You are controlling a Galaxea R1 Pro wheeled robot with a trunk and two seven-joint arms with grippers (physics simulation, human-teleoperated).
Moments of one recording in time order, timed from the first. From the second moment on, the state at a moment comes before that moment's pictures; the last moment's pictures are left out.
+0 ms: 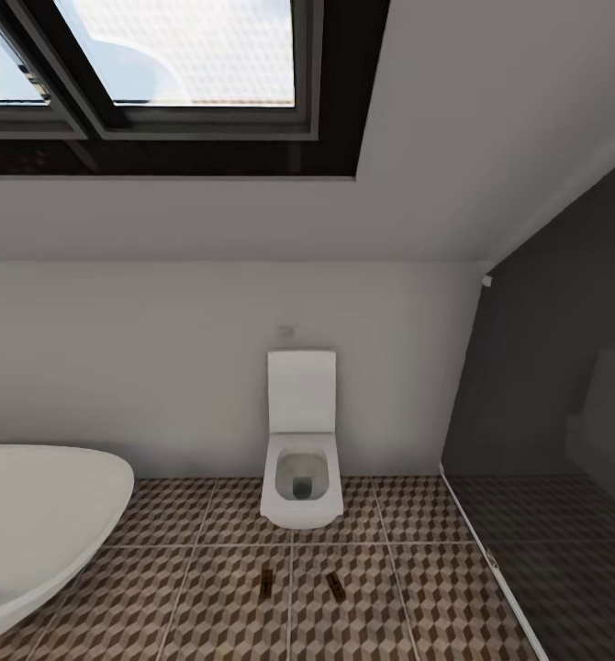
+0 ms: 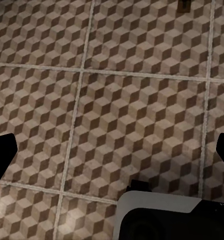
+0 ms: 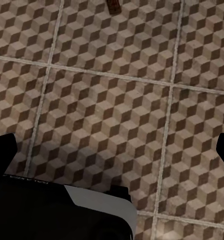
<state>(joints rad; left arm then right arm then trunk) -0.20 -0.01 -0.79 0.04 0.85 -0.46 0.16 -0.23 0.00 -0.11 -0.04 0.26 -0.35 0.04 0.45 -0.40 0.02</state>
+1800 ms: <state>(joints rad) -0.18 -0.01 -0.79 0.04 0.85 -0.46 0.16 -0.21 0.00 -0.11 -0.03 0.26 -0.35 0.04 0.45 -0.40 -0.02</state>
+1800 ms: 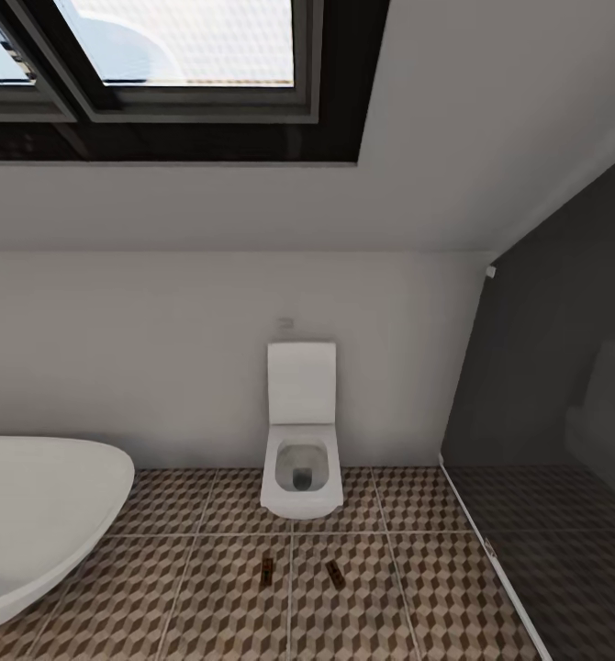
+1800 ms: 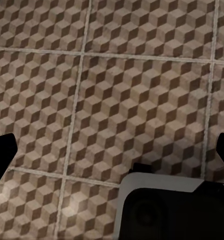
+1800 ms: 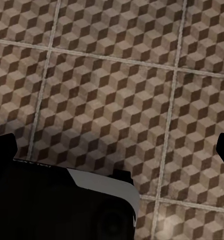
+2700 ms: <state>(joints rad) -0.11 -0.01 -0.72 0.04 0.90 -0.46 0.41 -0.19 0.00 -0.11 -0.02 0.21 -0.33 -0.14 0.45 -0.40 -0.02</state>
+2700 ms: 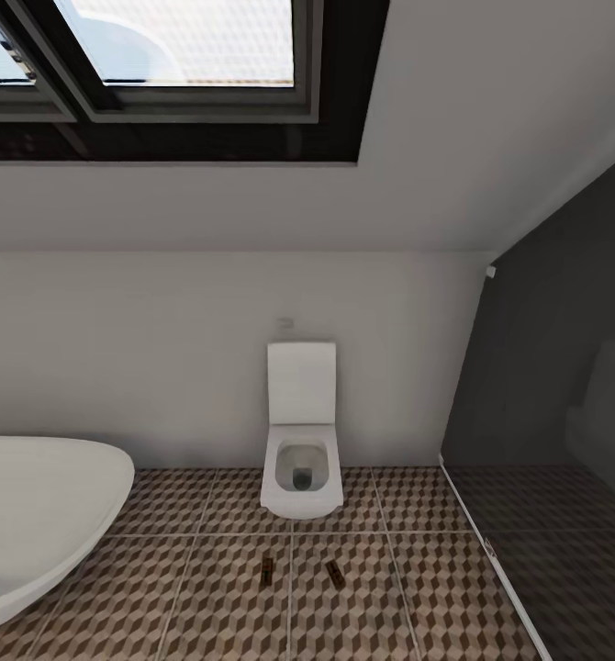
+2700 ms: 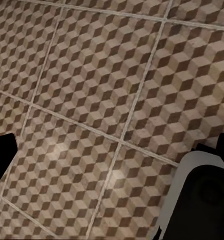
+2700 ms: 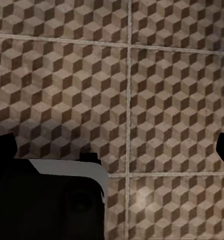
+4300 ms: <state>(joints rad) -0.11 0.00 -0.72 0.04 0.90 -0.46 0.42 -0.10 0.00 -0.11 -0.01 0.12 -0.12 -0.08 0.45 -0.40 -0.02</state>
